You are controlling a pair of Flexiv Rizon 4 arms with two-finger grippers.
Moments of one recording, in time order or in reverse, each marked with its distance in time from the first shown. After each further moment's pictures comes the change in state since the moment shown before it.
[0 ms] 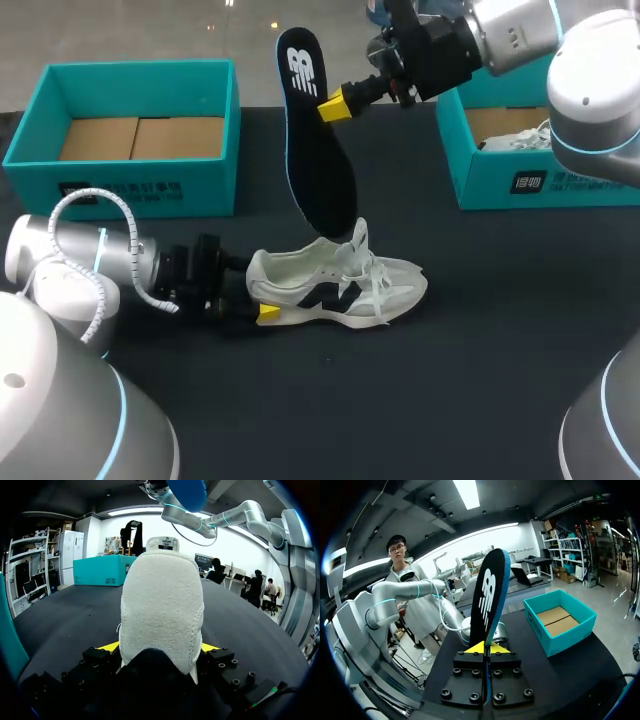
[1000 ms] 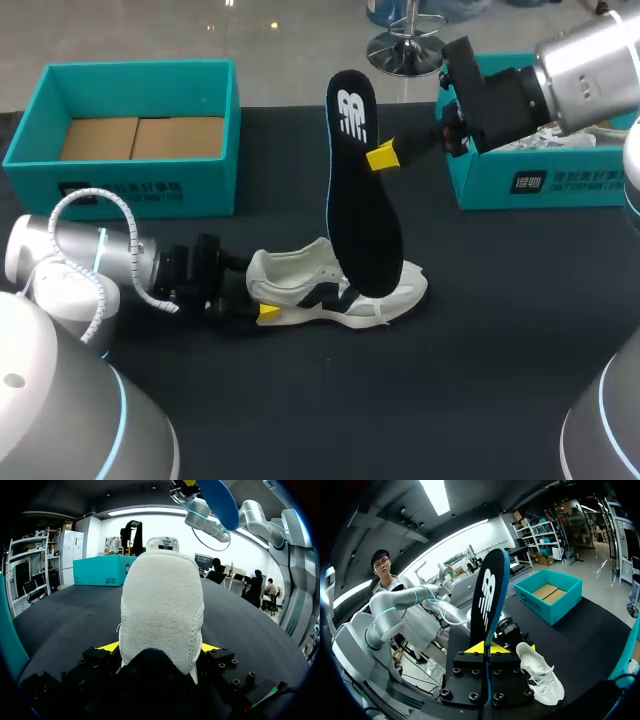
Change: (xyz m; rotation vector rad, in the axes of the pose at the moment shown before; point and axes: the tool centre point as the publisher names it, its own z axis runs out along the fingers) left arm 0.000 0.000 0.000 0.000 0.000 0.000; right arm 0.074 -0.051 -0.033 0.006 -0.142 0.246
